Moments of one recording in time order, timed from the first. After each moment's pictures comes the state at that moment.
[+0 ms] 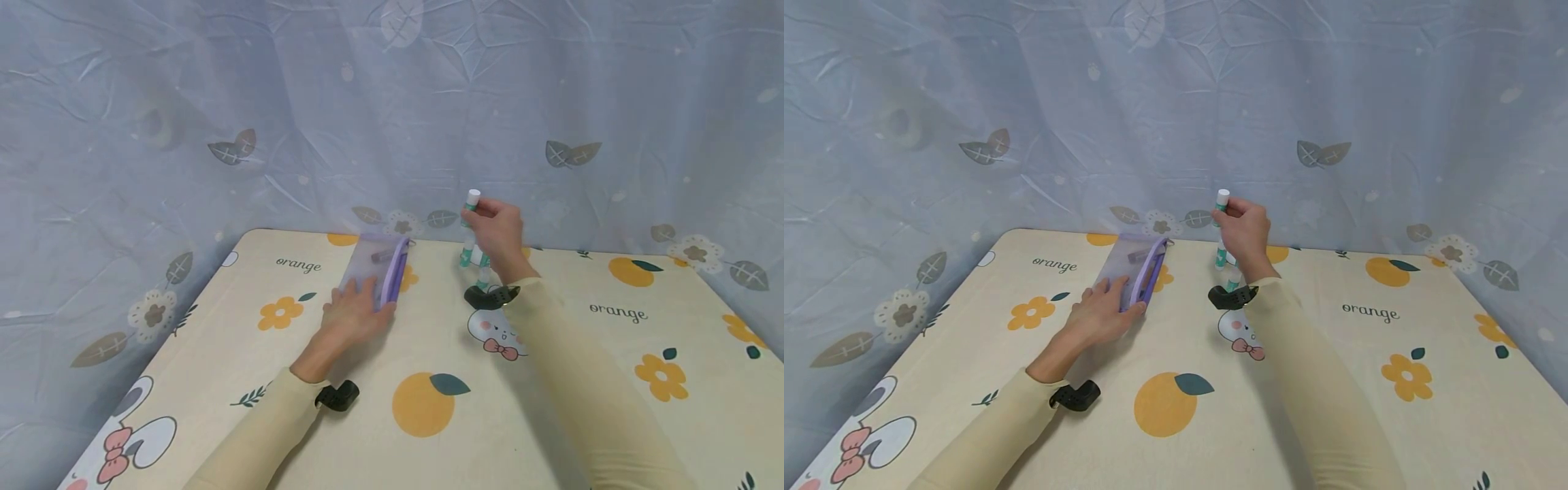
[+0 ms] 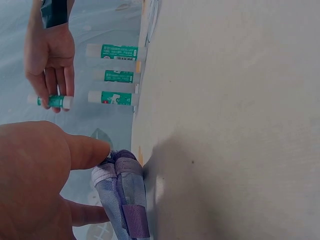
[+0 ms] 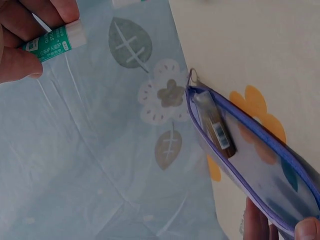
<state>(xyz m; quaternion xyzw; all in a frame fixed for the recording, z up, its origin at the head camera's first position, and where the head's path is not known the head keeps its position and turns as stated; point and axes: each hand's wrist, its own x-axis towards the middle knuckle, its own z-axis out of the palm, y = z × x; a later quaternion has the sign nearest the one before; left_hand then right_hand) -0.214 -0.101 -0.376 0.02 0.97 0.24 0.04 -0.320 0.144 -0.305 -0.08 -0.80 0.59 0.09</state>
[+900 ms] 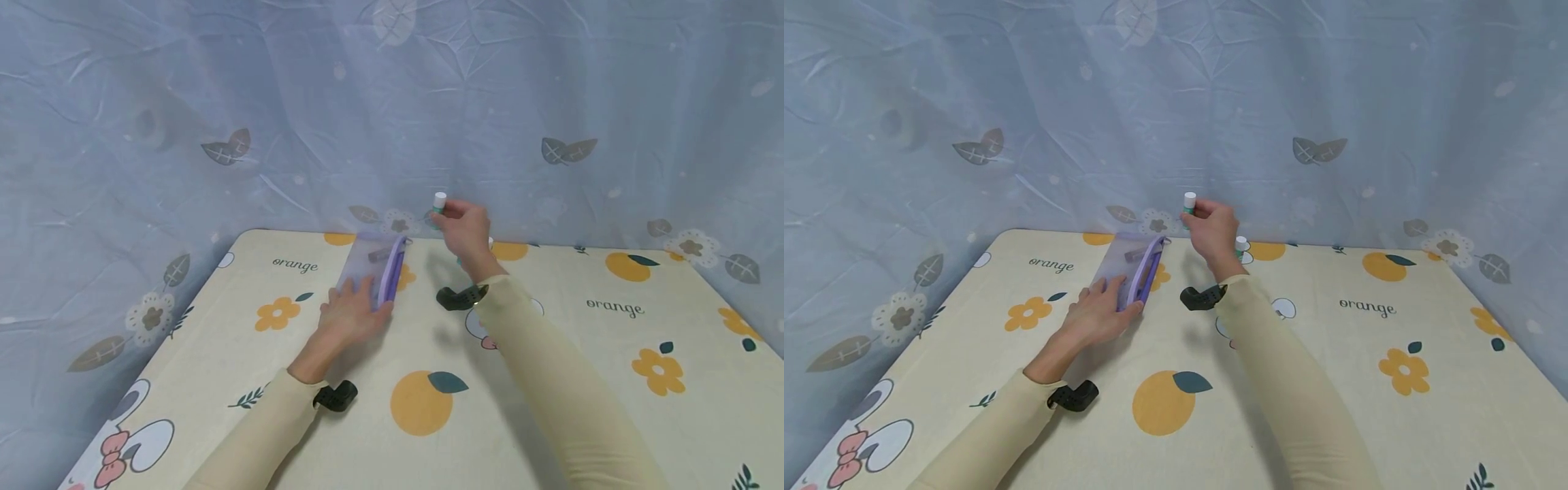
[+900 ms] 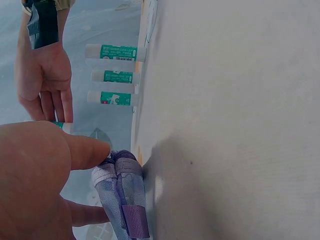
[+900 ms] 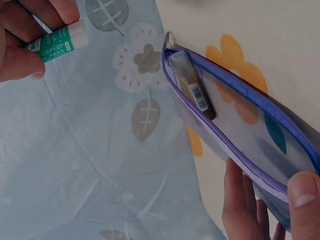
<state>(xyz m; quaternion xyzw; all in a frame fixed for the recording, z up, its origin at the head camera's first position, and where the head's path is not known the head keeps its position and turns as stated) -0.213 -0.100 -0.374 0.02 0.97 0.24 0.04 -0.324 0.105 -0.312 -0.05 -0.81 0.59 0.08</state>
